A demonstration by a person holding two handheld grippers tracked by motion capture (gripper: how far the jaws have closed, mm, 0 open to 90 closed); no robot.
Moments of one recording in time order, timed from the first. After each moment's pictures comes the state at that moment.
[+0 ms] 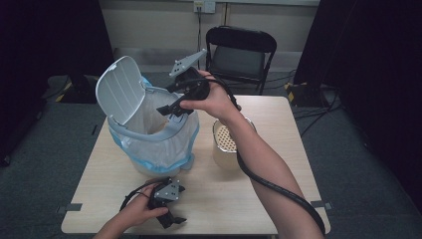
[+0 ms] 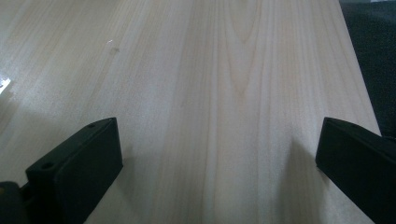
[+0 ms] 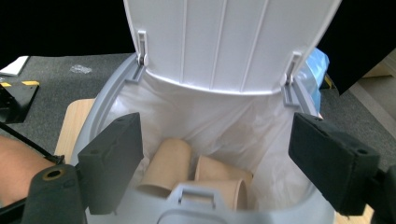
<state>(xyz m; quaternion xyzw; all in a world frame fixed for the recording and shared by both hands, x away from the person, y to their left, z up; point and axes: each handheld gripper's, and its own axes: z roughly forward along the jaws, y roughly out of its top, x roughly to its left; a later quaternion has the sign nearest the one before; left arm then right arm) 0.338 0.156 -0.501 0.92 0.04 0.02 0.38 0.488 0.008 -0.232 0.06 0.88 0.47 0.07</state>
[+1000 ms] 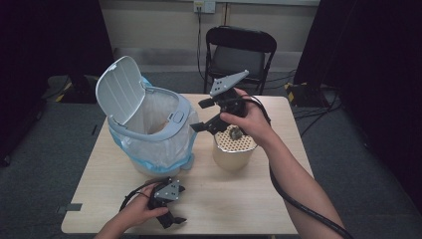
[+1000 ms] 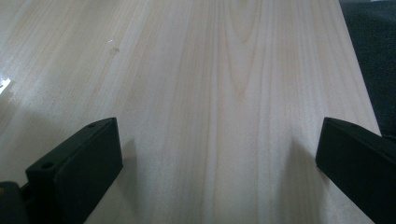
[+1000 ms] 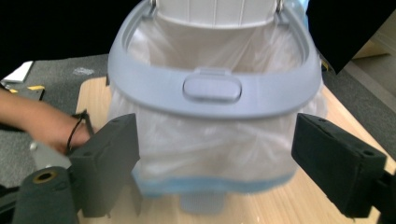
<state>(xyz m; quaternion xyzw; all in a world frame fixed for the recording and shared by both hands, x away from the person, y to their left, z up) 0.338 0.156 -0.501 0.92 0.04 0.02 0.38 0.459 -0.075 -0.260 0.09 0.87 0.48 0.06</state>
